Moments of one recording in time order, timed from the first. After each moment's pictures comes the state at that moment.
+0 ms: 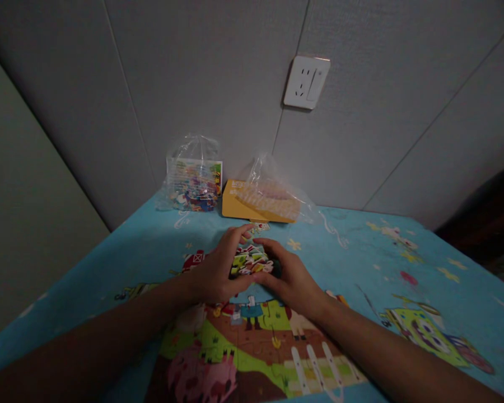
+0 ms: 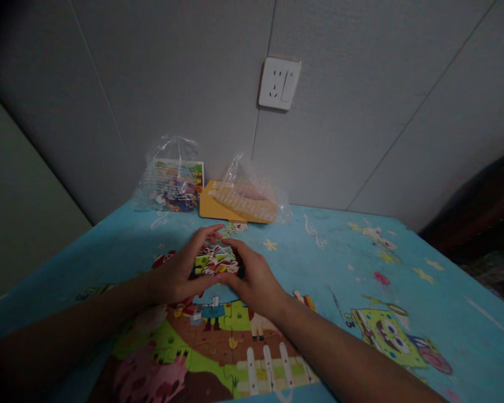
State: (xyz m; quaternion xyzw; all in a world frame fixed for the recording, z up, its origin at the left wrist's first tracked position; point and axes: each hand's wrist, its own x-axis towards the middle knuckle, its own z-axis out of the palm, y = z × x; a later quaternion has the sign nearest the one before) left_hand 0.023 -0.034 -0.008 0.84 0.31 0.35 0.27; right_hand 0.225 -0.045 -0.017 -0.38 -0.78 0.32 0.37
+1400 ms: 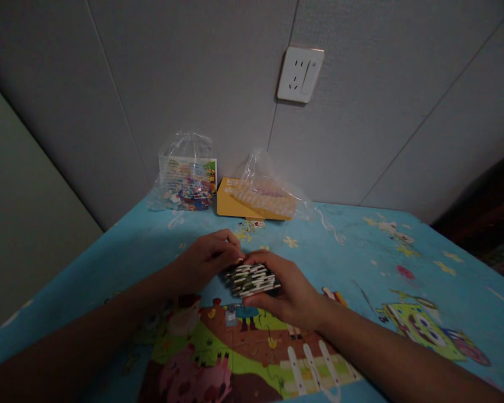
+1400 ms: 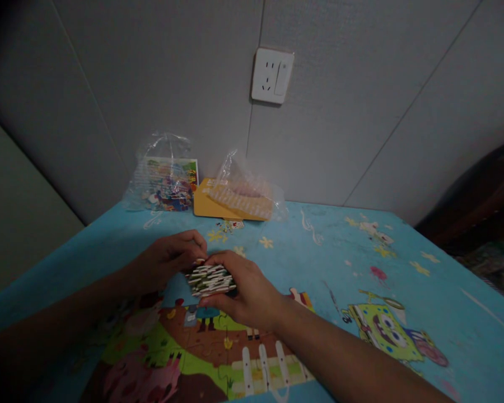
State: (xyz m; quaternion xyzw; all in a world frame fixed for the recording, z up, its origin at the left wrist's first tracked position) left_hand 0.011 -0.026 0.010 0.81 0.33 0.32 0.37; right_hand 0.226 -0.062 -0.005 -0.30 -0.83 0.30 0.35
